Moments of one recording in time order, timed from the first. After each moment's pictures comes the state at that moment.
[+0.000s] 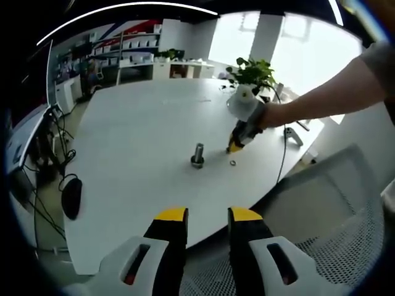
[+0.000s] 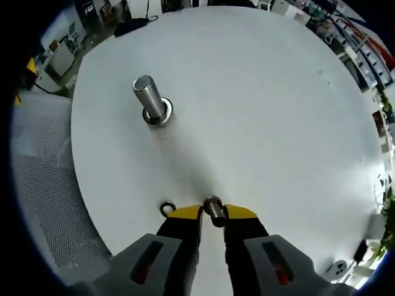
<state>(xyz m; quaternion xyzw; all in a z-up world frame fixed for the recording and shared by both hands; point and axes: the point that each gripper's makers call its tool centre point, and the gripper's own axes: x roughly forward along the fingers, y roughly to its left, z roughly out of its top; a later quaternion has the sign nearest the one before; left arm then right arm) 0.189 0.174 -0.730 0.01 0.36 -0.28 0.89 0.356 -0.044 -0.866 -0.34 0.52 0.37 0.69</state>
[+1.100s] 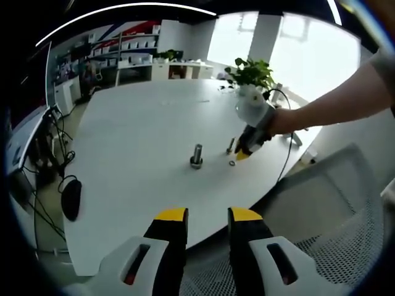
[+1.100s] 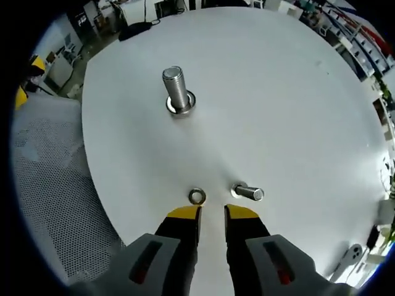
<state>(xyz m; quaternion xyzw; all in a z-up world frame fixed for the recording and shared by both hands) 0.189 0.174 -0.730 0.01 0.36 -0.29 0.89 0.318 -0.038 -0.864 -0.31 0.53 0.37 0.70</state>
